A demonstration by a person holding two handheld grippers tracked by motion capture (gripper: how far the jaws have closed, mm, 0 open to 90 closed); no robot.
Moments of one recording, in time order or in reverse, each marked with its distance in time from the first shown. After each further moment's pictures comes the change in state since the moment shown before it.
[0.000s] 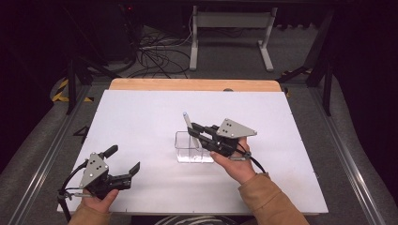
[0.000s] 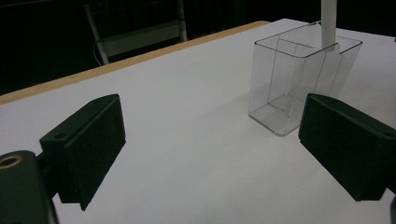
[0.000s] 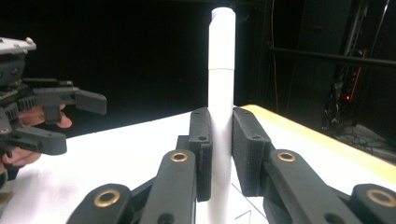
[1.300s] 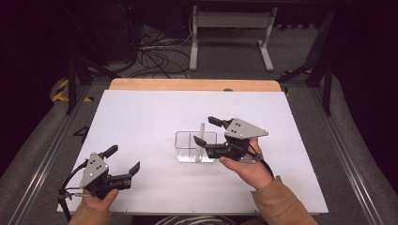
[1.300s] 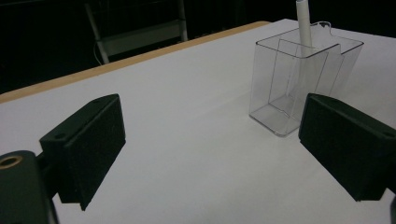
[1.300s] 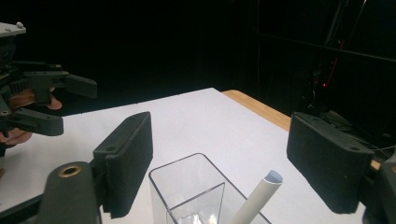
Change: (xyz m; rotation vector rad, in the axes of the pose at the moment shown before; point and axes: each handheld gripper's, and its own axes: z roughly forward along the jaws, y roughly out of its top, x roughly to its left) left arm 0.001 0.000 0.000 -0.006 0.007 -0.002; right arm 0.002 0.022 -0.030 0.082 -0.068 -0.053
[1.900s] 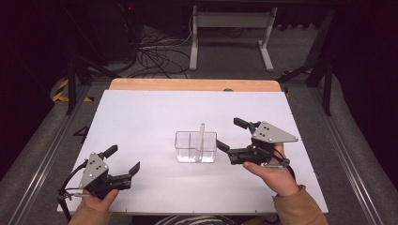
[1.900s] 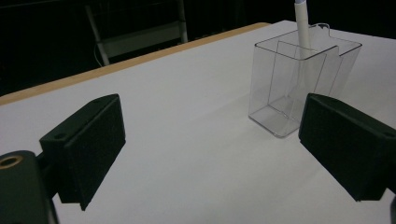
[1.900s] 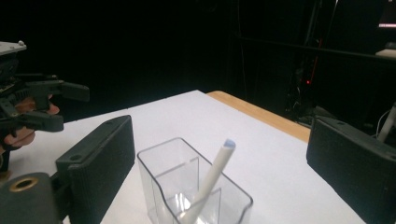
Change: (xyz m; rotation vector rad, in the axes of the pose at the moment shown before) left arm -0.001 0.001 -0.001 -0.003 -0.001 0.002; right arm -0.018 -0.008 -0.055 -0.027 -0.053 0.063
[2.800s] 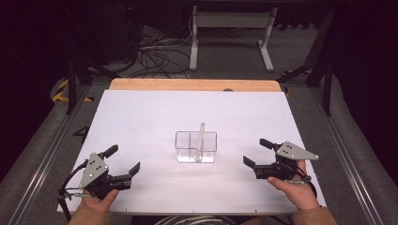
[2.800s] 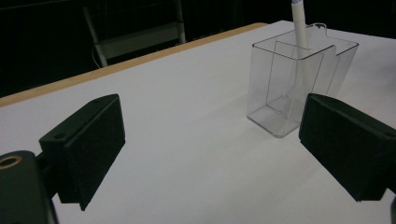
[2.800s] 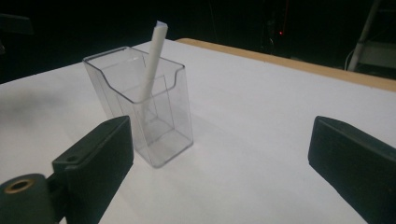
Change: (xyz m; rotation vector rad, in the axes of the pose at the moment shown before) left arm 0.000 0.000 0.000 -0.002 -0.011 0.003; right arm -0.035 -0.081 -0.058 0.136 -0.113 0.118
